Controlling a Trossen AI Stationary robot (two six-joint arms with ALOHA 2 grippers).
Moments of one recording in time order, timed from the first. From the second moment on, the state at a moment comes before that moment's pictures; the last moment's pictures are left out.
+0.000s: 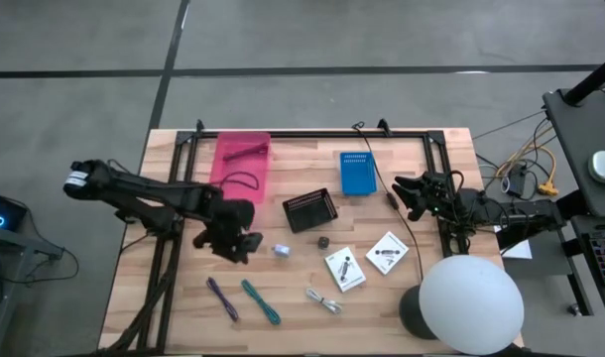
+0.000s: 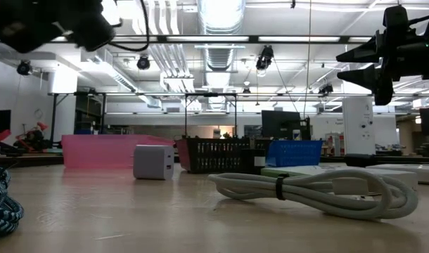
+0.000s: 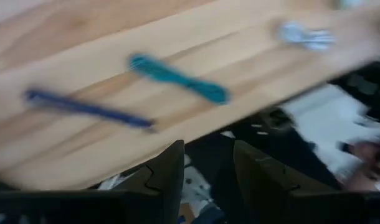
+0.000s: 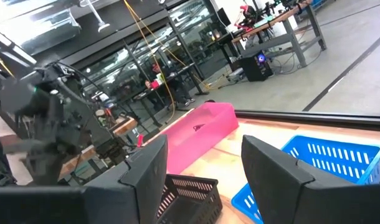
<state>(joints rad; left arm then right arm) -0.19 1.23 1.01 -0.86 0.46 -1.63 0.03 0.03 0.01 0.11 0.52 0.52</state>
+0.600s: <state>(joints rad) -0.42 1.48 1.01 -1.00 0.43 -1.80 0.03 0.03 0.01 0.11 0.52 0.52</state>
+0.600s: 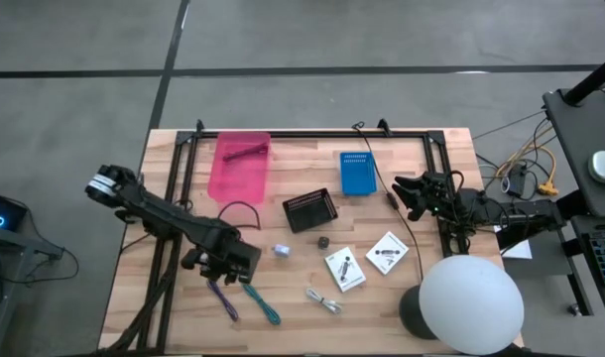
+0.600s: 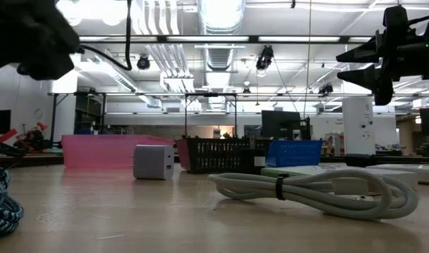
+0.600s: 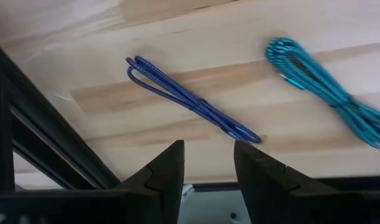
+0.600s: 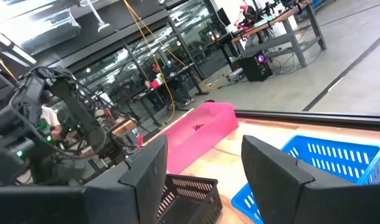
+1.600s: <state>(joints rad) -0.62 1.55 0.93 -0.95 0.18 -2.35 0.03 0.03 0.01 0.11 0.52 0.52</state>
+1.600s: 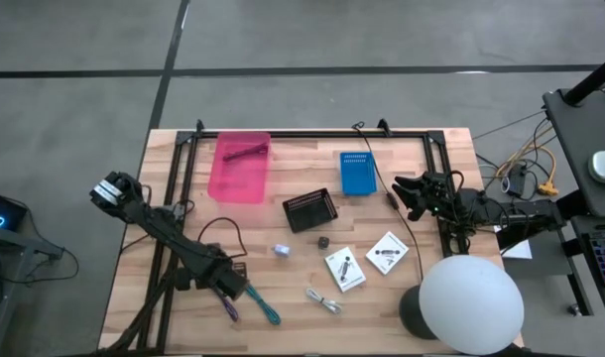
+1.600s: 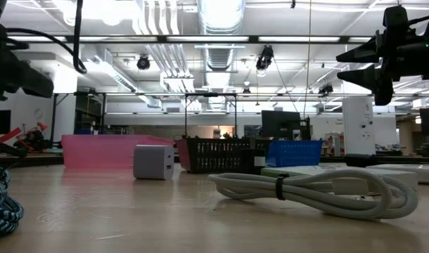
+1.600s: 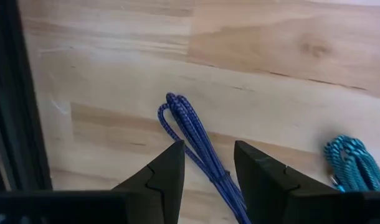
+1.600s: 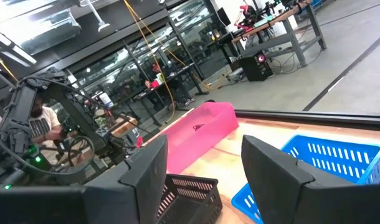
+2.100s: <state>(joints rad) -0.63 1.62 0.85 -0.83 0.18 -2.33 0.03 0.03 0.01 0.11 0.52 0.52</state>
